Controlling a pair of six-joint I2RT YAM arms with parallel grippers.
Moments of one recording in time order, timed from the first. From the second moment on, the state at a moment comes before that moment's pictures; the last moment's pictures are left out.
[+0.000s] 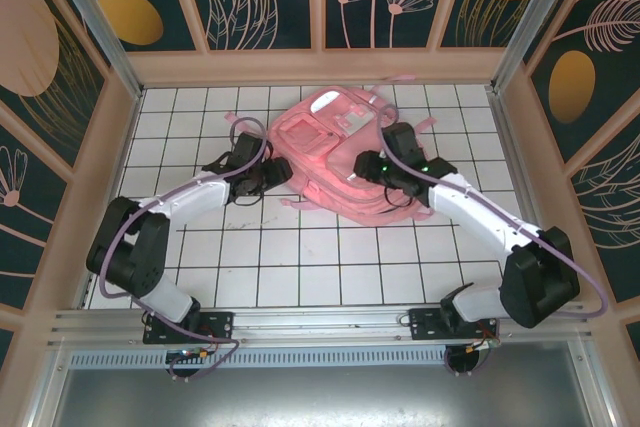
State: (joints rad) left arm -0.47 1.62 0.94 -0.21 0.10 -0.83; right arm 0.58 1.36 1.00 -0.43 -0.03 0.70
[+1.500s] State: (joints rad) left arm -0.65 1.88 1.23 -0.23 -0.01 -0.98; right arm 0.66 1.40 0.90 -0.34 -0.04 0.54
